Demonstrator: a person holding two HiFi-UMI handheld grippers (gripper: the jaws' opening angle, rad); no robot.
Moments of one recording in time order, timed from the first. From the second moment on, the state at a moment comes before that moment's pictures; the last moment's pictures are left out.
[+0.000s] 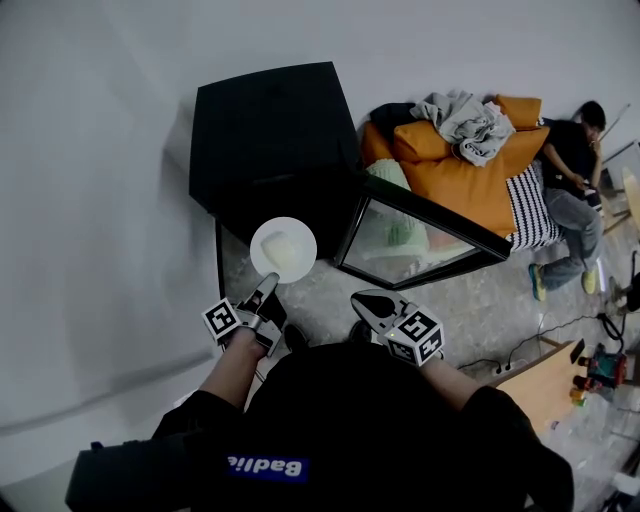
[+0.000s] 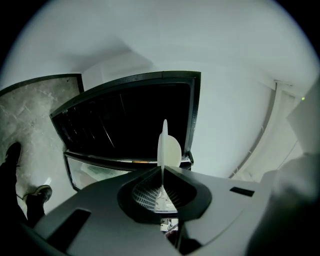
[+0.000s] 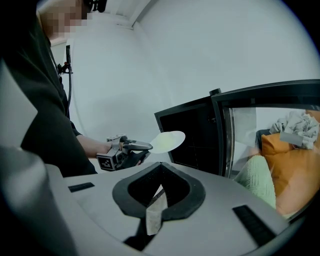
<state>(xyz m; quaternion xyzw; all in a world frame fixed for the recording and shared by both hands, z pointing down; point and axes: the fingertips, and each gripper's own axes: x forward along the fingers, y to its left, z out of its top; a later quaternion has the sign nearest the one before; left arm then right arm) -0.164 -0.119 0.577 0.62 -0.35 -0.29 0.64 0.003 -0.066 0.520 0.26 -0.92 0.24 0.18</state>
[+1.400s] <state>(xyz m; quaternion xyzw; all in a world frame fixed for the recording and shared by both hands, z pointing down) -0.110 -0.078 0.452 0.67 -0.28 -0.25 0.65 -0.008 -0.062 0.499 0.23 -0.94 0.21 0.13</state>
